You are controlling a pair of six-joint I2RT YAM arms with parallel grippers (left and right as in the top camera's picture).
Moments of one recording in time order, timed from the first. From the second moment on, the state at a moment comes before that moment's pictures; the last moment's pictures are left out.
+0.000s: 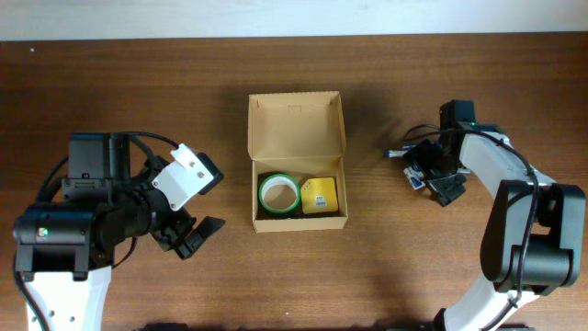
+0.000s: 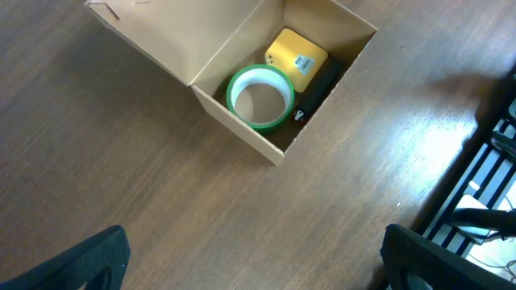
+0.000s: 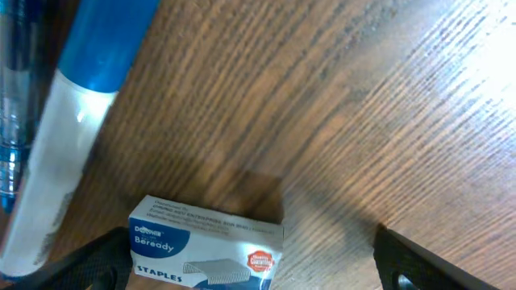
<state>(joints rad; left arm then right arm) -0.02 1.13 1.42 -1.41 0.45 0.76 -0.10 1.90 1.19 -0.77 -0.07 0.88</state>
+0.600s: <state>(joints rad) -0.02 1.13 1.42 -1.41 0.45 0.76 -0.09 1.90 1.18 -0.72 -0.07 0.87</state>
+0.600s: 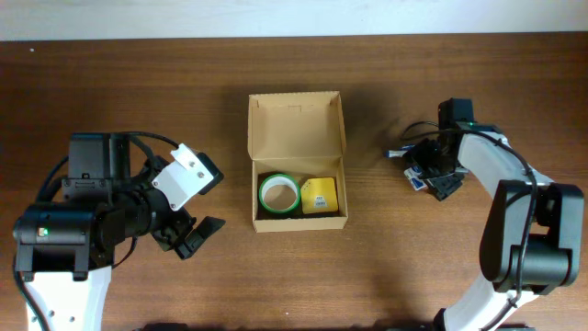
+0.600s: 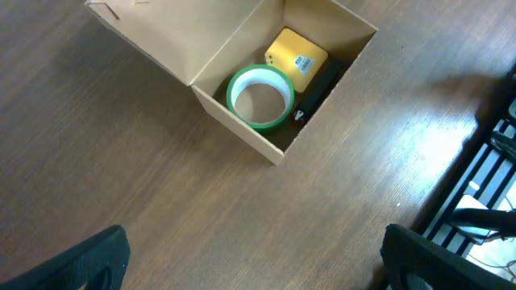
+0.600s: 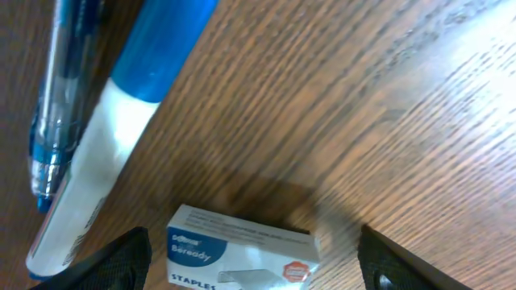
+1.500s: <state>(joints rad) -0.02 1.13 1.42 -1.41 0.45 0.76 -0.08 1.91 1.19 -0.72 -0.07 0.86</state>
